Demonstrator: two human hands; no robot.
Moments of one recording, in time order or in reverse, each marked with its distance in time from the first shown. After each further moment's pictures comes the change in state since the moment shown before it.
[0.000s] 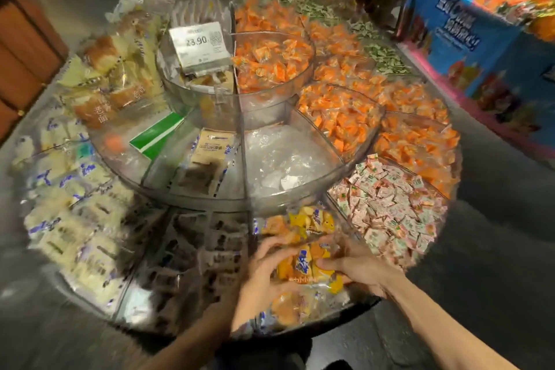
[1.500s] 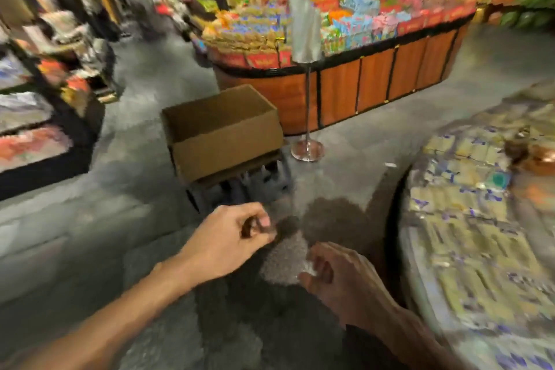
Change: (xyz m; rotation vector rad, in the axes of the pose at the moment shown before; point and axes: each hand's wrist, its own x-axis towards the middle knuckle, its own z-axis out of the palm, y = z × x) left_hand -0.477 0.077 -0.324 0.311 0.912 -0.884; right_hand -0.111 -0.136 0.524 -1.009 -0.706 -1.233
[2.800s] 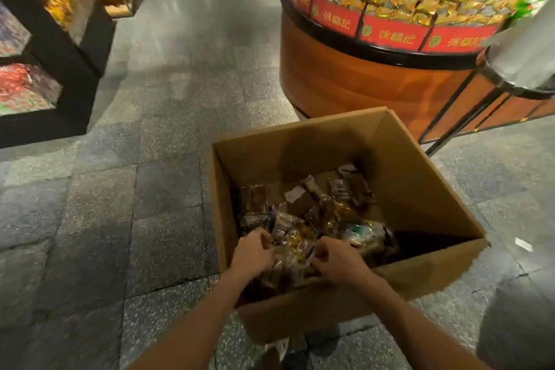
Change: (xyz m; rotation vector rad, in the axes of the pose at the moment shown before) left_hand 0.574 -0.689 -0.208 -0.292 -0.043 -0.784; right_hand 0.916 -0.042 0.308 -0.133 -0.574 0.239
